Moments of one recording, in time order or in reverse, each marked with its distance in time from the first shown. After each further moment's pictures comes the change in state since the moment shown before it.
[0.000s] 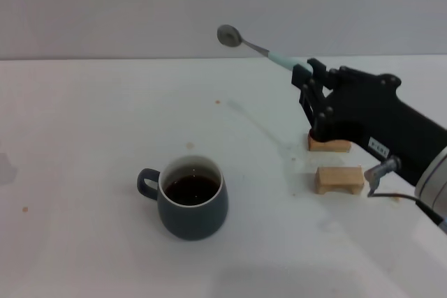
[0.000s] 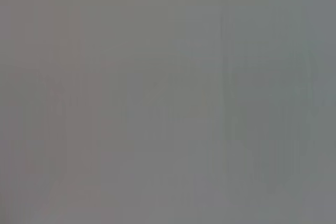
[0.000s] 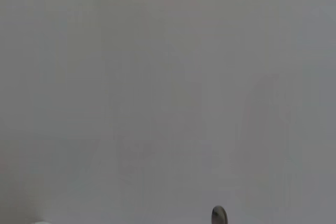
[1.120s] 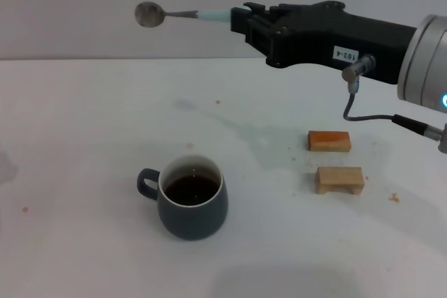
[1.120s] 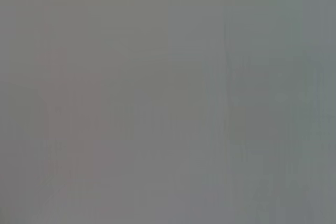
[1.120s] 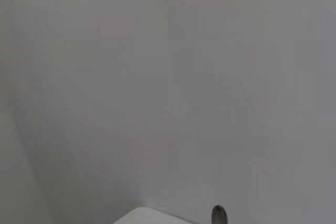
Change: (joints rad) left arm -0.004 -0.014 -0.026 -0.001 0.000 0.004 0.030; right arm 0.319 0.194 0.509 0.066 0.603 0.795 -0.326
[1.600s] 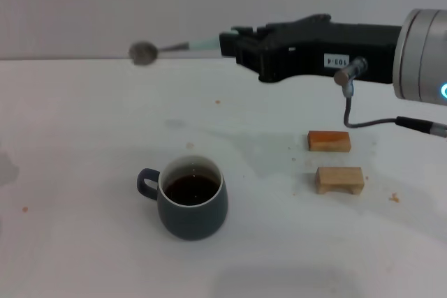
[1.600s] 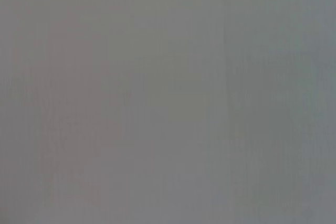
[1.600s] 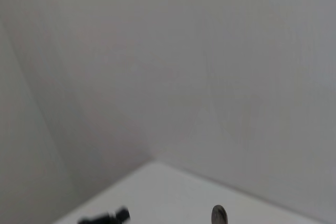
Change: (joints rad) left arm 0.003 -0.008 -0.003 0.002 0.000 0.005 0.001; right arm 0.125 -0.002 0.079 0.029 -0.098 0.237 0.164
